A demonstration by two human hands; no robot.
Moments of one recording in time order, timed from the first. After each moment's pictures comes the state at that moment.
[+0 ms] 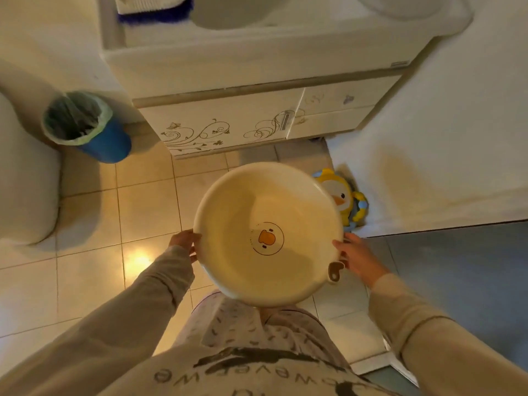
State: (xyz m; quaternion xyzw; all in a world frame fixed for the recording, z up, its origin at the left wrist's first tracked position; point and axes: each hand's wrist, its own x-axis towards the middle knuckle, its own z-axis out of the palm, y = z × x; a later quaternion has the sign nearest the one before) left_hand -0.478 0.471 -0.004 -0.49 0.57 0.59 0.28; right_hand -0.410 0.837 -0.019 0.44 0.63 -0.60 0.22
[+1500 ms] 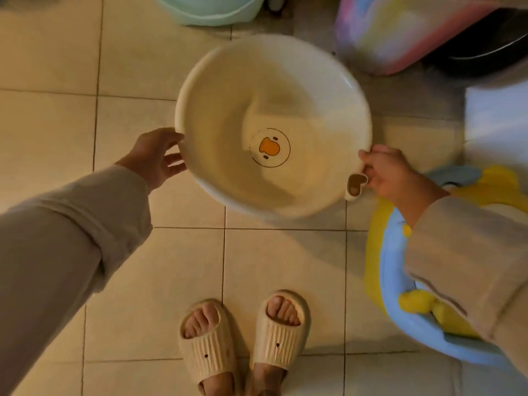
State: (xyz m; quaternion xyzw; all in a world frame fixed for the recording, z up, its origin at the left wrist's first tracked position) left_hand -0.736 0.483 -0.520 -0.44 0.56 0.67 0.20; right_hand -0.772 0.840 -0.542 0.37 0.70 -0.56 0.24
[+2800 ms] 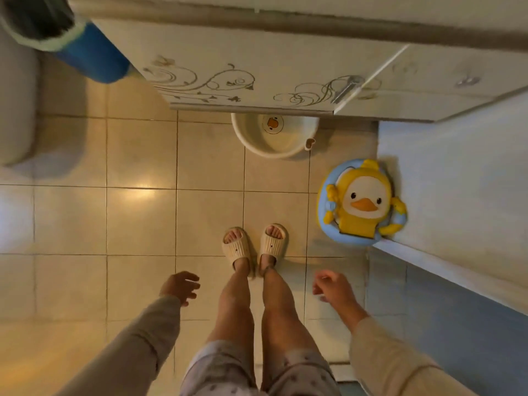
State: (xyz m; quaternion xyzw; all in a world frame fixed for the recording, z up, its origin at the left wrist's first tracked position) left_hand -0.436 0.483 -0.152 -0.50 0.60 0.37 0.50; right_hand -0.456 0.811 -0.149 0.38 0.73 -0.36 0.45
